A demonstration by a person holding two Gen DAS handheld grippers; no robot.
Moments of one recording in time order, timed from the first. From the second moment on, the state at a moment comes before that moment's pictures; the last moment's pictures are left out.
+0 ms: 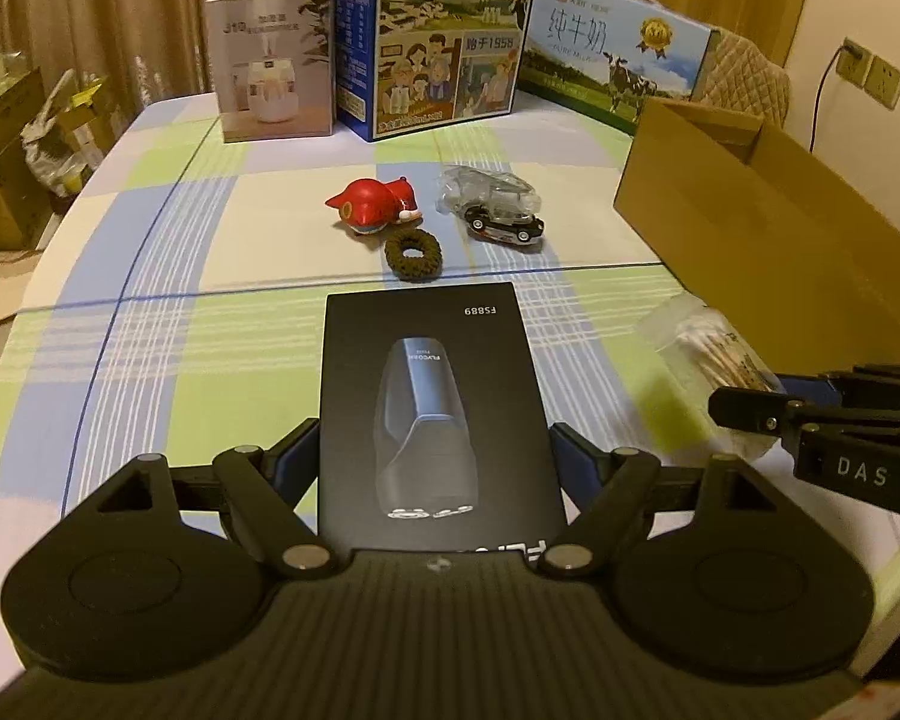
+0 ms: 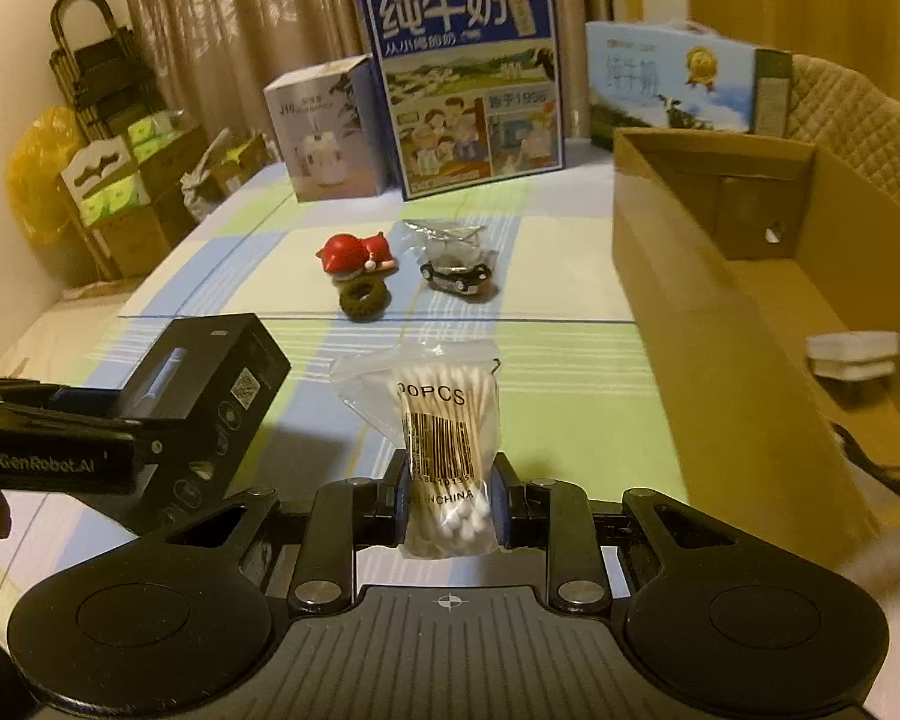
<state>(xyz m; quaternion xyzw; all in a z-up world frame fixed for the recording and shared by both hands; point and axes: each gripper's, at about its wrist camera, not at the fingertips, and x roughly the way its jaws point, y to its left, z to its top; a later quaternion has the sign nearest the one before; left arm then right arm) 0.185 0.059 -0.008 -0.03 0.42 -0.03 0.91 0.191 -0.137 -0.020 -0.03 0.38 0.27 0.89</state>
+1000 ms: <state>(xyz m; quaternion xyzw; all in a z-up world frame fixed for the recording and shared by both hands) 0.059 0.007 0.069 -0.08 0.36 -0.02 0.93 0.076 -0.199 0.045 -0.01 0.32 0.25 0.91</state>
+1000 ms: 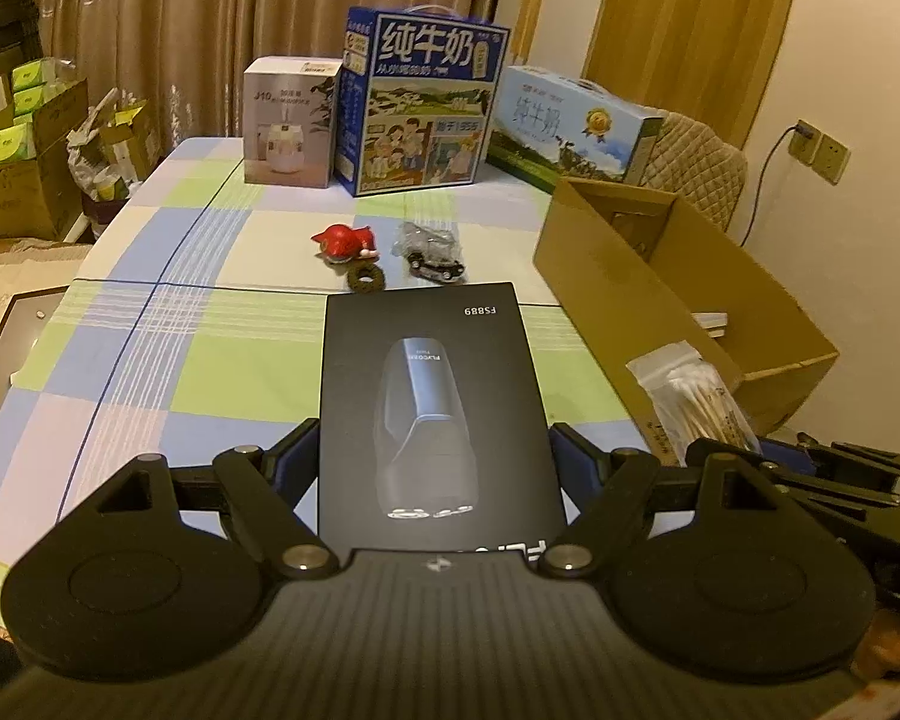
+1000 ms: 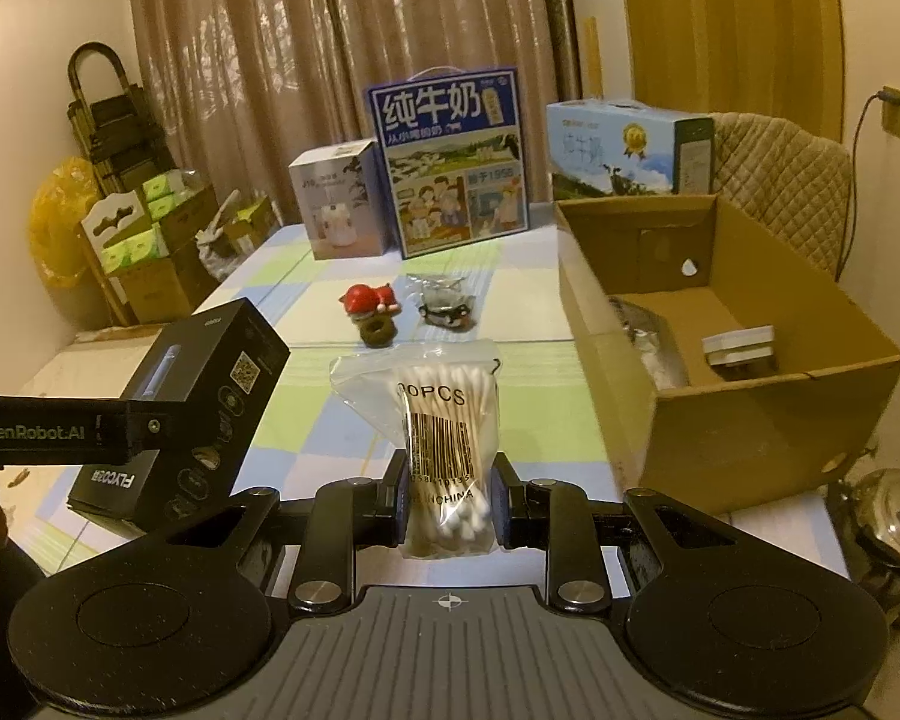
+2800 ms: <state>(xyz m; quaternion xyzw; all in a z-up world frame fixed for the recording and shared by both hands) 0.077 -0.126 0.119 -0.09 0.33 -0.15 0.93 0.082 -0.326 0.076 0.01 0.30 0.16 0.94</state>
